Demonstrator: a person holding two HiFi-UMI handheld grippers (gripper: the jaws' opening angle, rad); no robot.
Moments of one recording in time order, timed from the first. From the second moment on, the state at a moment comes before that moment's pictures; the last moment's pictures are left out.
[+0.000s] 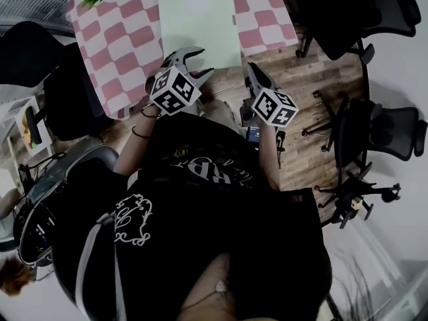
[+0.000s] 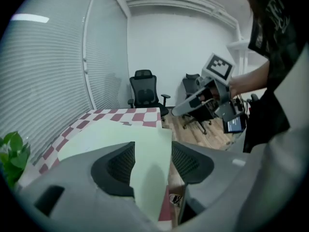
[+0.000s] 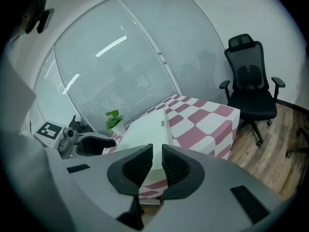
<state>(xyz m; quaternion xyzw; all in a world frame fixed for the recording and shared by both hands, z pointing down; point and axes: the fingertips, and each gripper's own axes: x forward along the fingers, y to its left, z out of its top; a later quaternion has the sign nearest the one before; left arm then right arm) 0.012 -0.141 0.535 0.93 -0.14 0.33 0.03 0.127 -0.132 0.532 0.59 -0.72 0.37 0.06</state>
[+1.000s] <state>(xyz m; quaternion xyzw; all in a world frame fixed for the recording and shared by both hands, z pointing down) 0.065 -0.144 0.588 0.87 -0.15 0.46 -0.03 0.128 -0.122 0.607 0.44 -0.76 0.45 0.17</state>
